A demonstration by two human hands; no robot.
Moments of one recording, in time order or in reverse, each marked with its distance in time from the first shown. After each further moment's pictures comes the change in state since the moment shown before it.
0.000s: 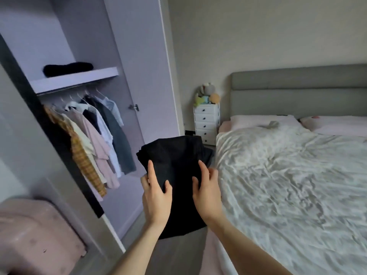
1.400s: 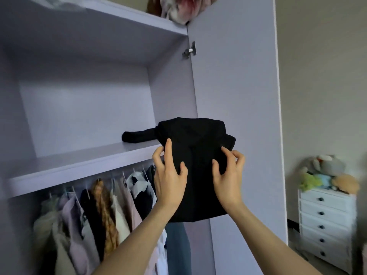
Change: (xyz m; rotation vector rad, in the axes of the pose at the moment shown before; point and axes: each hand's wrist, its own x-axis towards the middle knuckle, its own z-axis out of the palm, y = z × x) left_hand 0.623 -0.072 0.081 0.201 0.557 0.330; right_hand 0.582 -0.087 0.359 0.608 0.150 -0.361
